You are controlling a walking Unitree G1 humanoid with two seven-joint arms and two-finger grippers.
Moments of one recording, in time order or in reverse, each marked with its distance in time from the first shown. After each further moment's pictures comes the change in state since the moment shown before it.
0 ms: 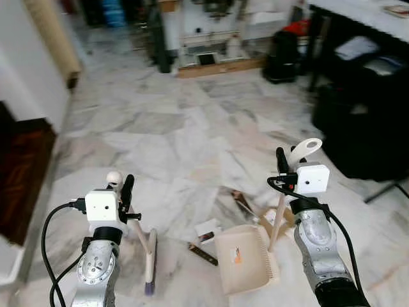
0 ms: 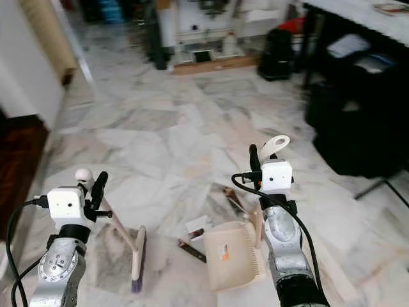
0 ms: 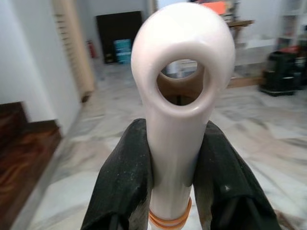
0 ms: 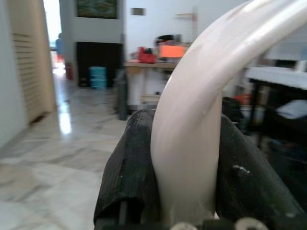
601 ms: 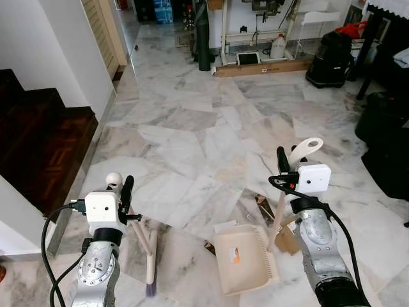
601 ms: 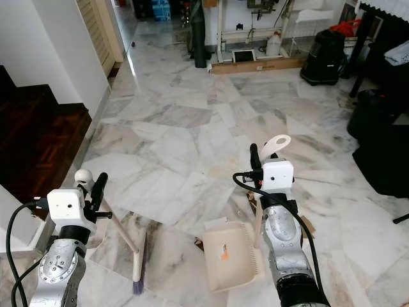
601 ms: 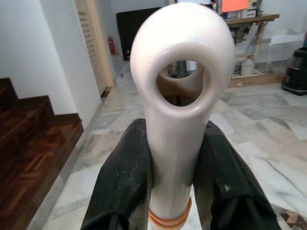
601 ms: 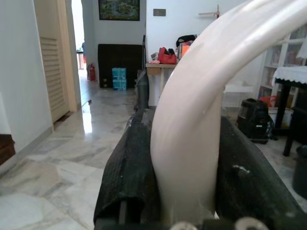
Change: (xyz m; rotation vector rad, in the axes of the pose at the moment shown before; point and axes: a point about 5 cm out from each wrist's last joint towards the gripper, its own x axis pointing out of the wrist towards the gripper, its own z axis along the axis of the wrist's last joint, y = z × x) left arm 0.001 -0.002 0.000 -0.001 -0.001 -0.006; right arm 0.001 -0.004 0.001 -0.013 -0.009 -0.002
